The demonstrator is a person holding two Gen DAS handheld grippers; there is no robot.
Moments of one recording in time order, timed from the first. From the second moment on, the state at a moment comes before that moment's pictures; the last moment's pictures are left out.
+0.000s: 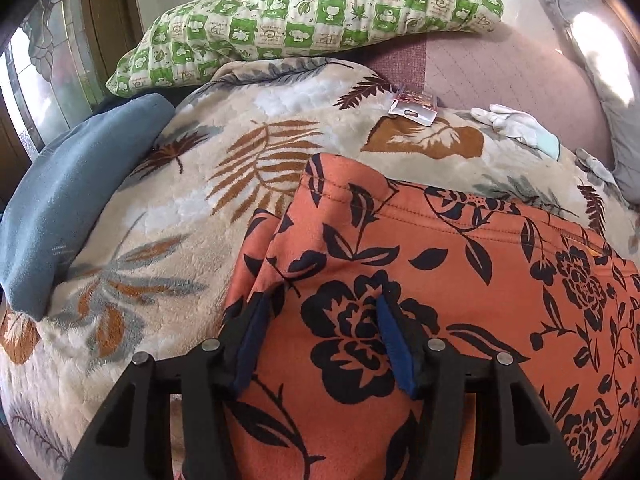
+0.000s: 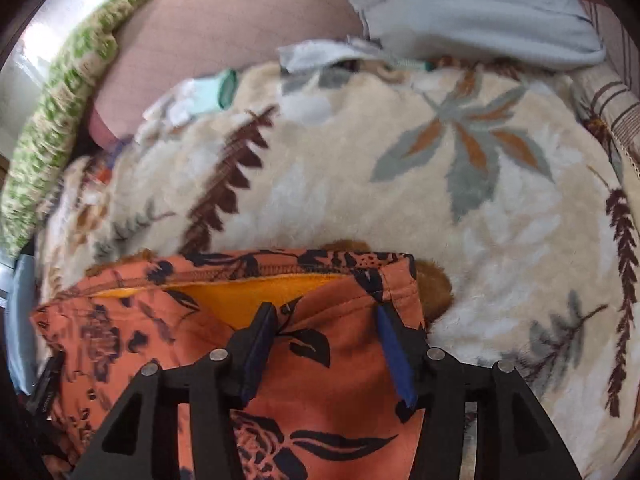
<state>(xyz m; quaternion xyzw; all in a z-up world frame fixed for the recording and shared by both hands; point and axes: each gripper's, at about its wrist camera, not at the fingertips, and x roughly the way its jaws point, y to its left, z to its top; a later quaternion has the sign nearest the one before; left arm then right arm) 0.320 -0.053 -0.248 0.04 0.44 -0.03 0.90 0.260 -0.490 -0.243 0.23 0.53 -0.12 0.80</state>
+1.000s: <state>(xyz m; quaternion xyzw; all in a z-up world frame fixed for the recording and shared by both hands) 0.307 0.036 -0.239 -0.08 0.48 0.02 0.87 0.235 -0.493 -0.255 0.30 0.51 -0.08 0.80</state>
